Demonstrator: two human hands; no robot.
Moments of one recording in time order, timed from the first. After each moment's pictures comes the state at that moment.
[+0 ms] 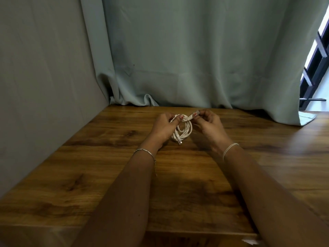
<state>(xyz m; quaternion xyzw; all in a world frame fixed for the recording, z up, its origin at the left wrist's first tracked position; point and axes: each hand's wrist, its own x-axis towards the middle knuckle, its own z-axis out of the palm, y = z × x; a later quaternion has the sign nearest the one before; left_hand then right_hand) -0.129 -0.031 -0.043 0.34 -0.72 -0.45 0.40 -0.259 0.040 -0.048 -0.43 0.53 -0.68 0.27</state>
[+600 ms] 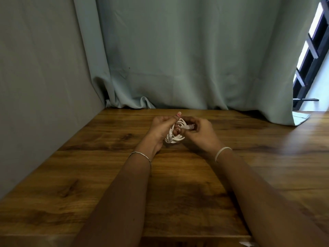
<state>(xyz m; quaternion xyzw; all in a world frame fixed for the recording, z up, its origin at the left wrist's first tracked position) -0.130 -0.027 -0.040 0.29 -0.57 -0.65 0.42 -0.255 0.046 -0.050 -0.59 0.61 -0.52 0.12</state>
